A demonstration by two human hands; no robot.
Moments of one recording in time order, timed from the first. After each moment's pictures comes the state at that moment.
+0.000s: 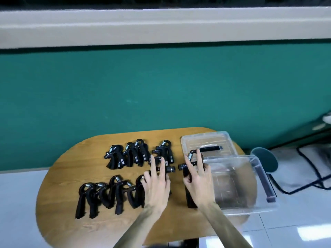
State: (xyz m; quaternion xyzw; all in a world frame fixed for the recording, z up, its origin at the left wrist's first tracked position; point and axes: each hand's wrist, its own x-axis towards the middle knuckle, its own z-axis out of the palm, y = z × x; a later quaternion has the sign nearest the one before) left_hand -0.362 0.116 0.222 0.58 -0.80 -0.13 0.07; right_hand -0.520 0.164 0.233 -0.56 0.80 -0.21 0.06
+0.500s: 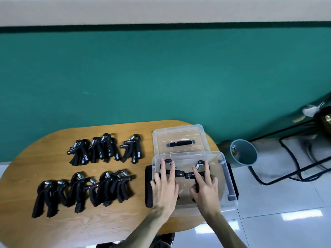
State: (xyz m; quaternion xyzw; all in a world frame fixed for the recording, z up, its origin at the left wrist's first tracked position) left_hand -0.550 0.184 0.190 0.55 -0.82 -0.18 0.03; right_hand -0.693 0.257 0.183 -0.50 0.83 -0.21 0.13
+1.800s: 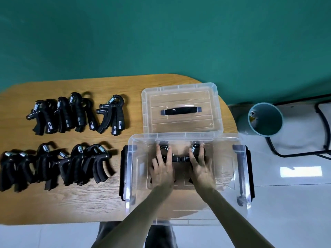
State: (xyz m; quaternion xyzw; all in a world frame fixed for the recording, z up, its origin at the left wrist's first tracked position) left_hand -0.616 0.178 0.011 0.59 -0.78 -0.16 -0.15; right_hand -0.760 0.226 0.012 -0.50 0.77 0.00 0.39
